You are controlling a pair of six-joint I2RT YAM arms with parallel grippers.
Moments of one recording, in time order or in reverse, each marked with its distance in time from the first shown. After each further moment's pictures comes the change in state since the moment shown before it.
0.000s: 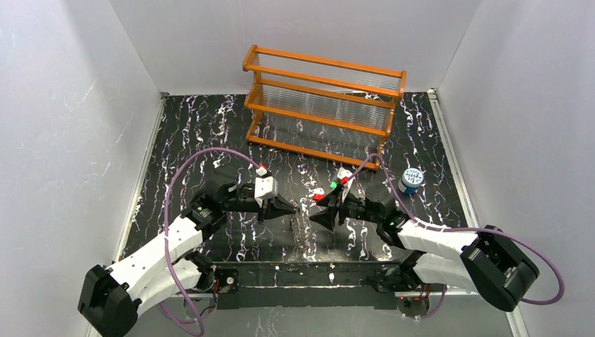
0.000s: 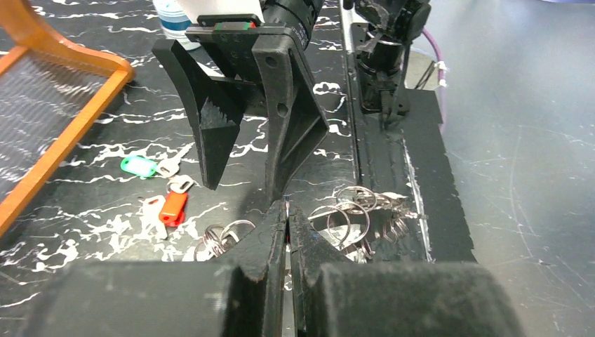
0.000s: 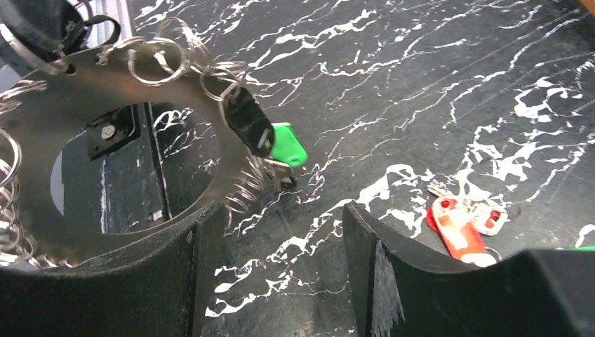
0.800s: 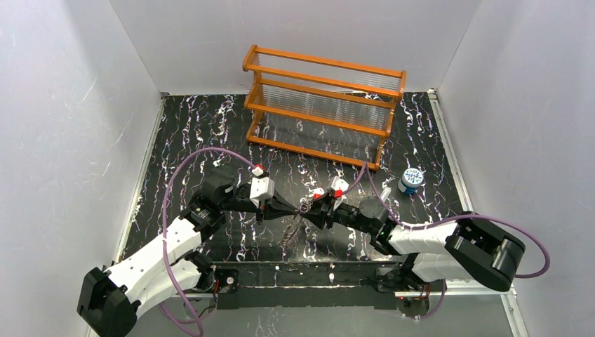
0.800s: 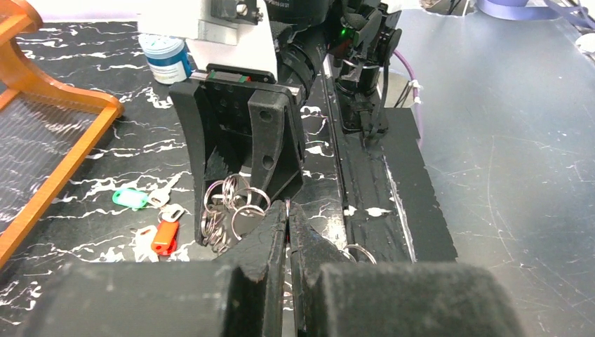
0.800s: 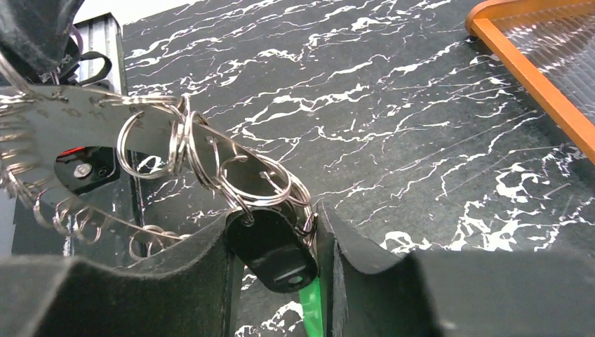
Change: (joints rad) left arm 0.003 0.006 0.000 0.087 0.105 -0.058; right arm 0.211 0.147 -0.069 0.409 0.256 -0.074
